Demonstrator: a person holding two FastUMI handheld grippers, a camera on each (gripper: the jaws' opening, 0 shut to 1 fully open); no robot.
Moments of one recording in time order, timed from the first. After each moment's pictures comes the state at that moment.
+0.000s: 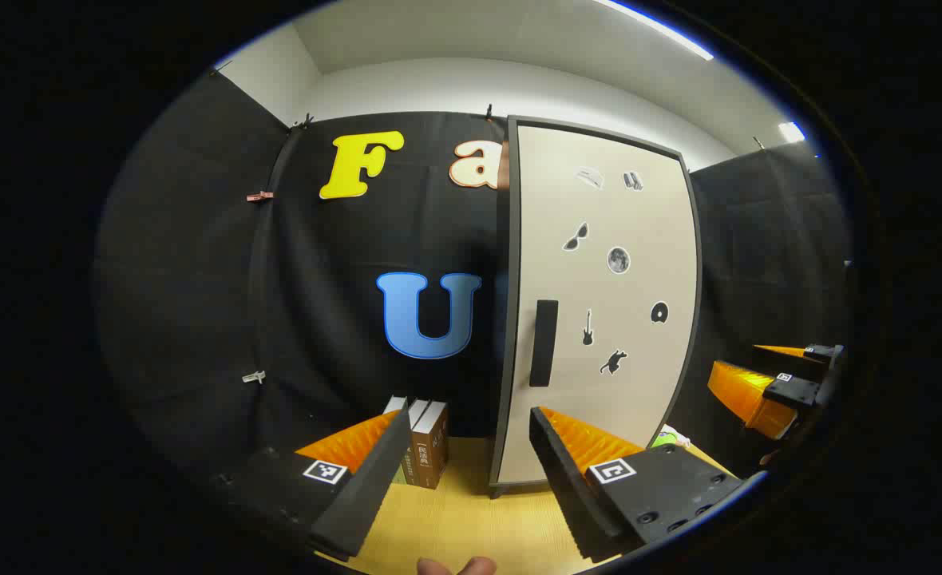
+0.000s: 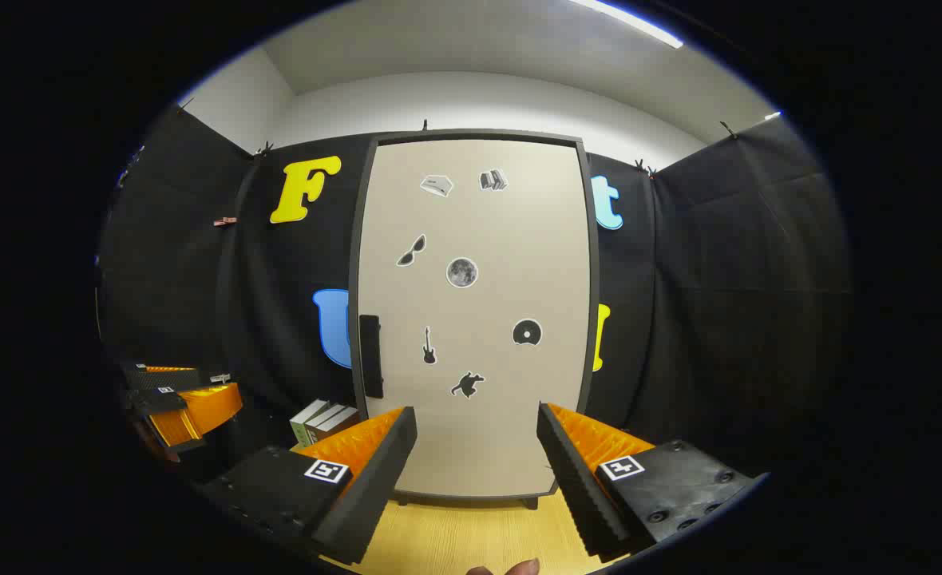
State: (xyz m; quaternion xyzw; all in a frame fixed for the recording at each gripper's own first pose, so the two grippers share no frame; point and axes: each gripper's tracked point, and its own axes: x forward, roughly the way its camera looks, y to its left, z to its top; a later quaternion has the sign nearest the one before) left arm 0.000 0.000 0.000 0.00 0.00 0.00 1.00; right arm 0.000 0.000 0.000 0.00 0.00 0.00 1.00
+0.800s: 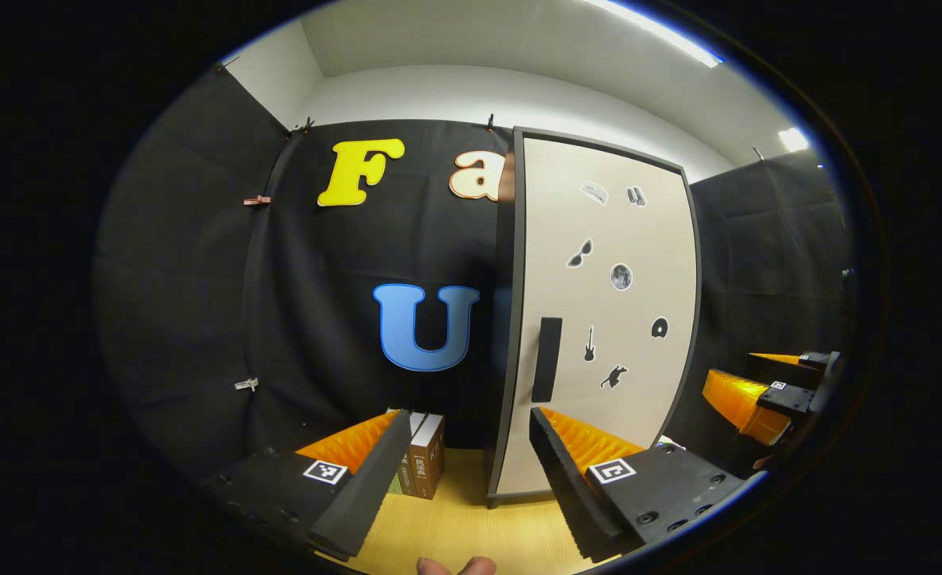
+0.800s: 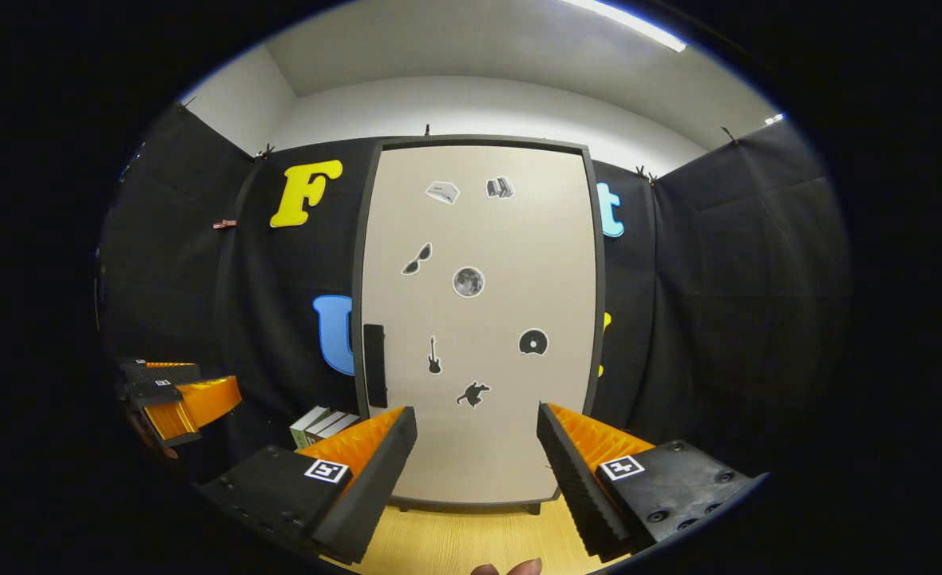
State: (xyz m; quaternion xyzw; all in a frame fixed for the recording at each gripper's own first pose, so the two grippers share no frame) left arm 0.008 0.013 0.019 -0.01 -0.03 -0.01 1.00; right arm 0.005 0.014 0.015 0.00 -0.02 0.00 1.00
